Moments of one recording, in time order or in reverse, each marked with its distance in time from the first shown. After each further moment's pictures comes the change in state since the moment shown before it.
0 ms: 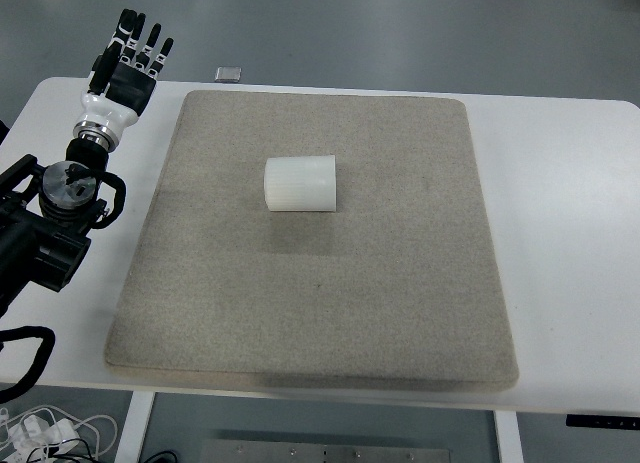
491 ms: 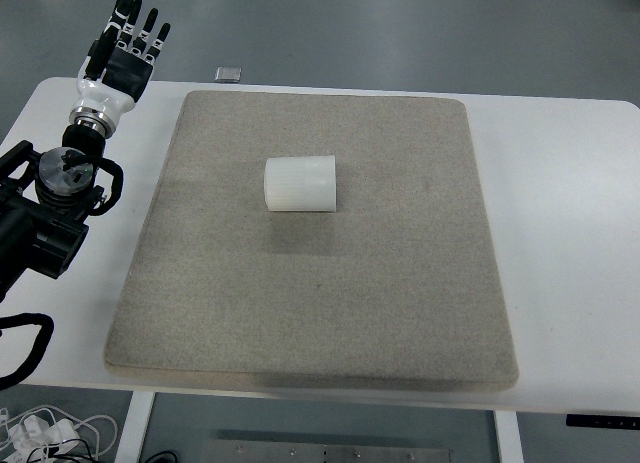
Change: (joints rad) left arm -0.049 0.018 0.002 0.030 -0.004 0.008 0.001; right arm 0.000 0.000 0.000 0.000 0.000 0.000 0.000
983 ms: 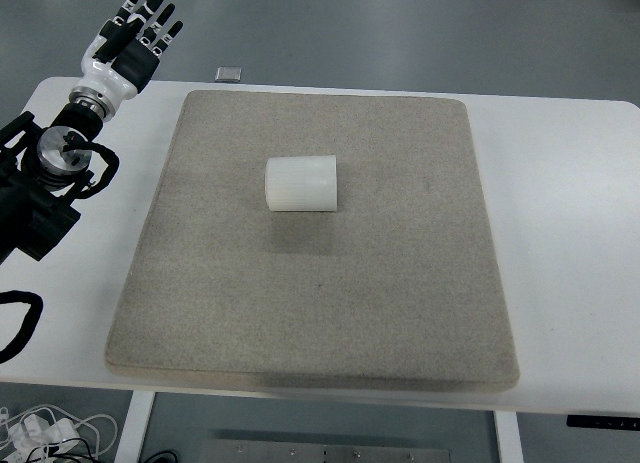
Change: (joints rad) left arm -0.116 0.009 0.188 0.074 0.211 0.009 0.013; right arm 0.000 0.000 0.000 0.000 0.000 0.000 0.000
